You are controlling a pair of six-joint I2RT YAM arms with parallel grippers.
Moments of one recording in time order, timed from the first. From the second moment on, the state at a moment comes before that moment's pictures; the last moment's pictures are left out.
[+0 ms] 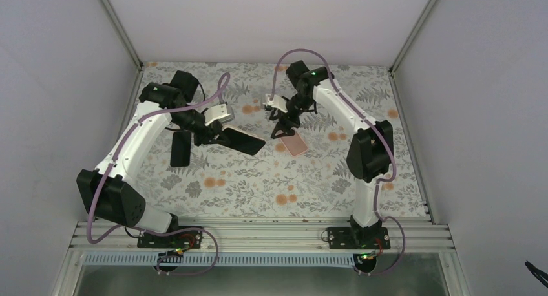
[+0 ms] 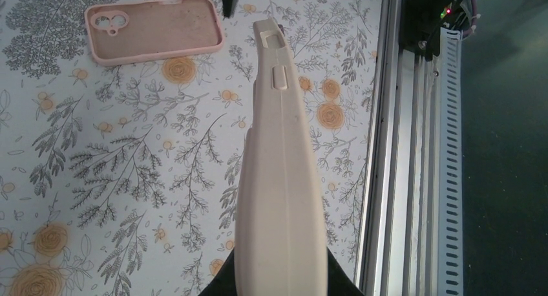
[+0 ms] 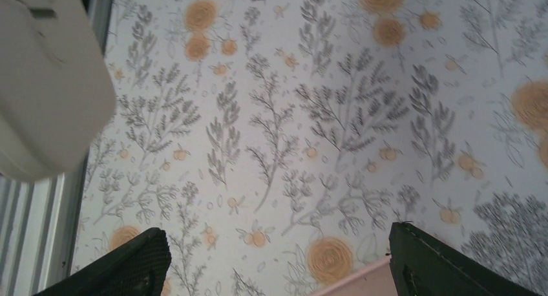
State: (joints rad) left arm -0.28 1.45 1.46 -1.36 0.74 0.88; right arm 0.48 2.00 1.87 -1.26 -0.65 -1.02
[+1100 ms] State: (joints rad) left arm -0.28 1.44 1.43 -1.32 0.74 0.88; right arm 0.54 1.95 1.80 -1.28 -0.73 -0.99
